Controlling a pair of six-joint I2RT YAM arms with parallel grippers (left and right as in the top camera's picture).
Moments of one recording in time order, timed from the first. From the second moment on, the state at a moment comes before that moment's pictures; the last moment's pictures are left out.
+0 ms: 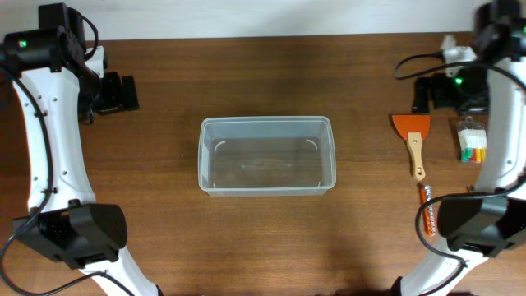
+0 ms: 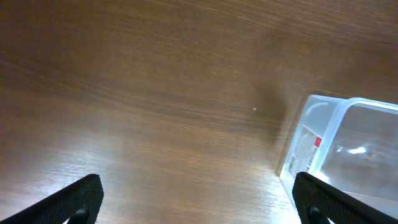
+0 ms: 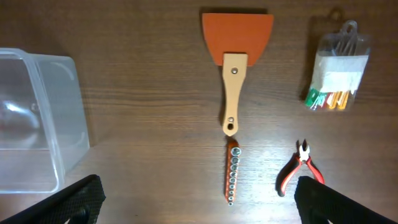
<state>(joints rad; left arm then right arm) 0.17 1.98 2.24 -1.61 -0.02 -0.04 -0.24 1.99 2.26 -1.69 -0.06 -0.23</state>
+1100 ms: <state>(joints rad) 0.17 1.98 2.24 -1.57 -0.04 -0.04 -0.28 2.12 2.01 -1.47 -0.05 -0.37</state>
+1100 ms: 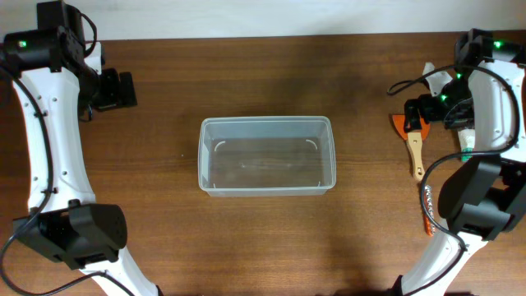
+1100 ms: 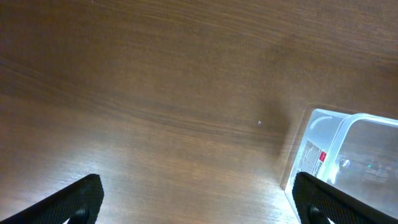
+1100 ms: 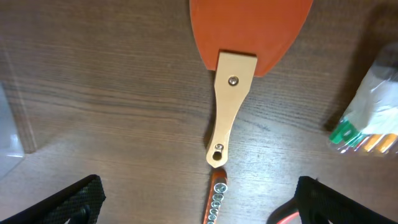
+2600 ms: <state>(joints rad) 0.17 1.98 2.24 -1.61 -0.04 -0.04 -0.28 2.27 1.83 -1.26 0.05 -0.27</state>
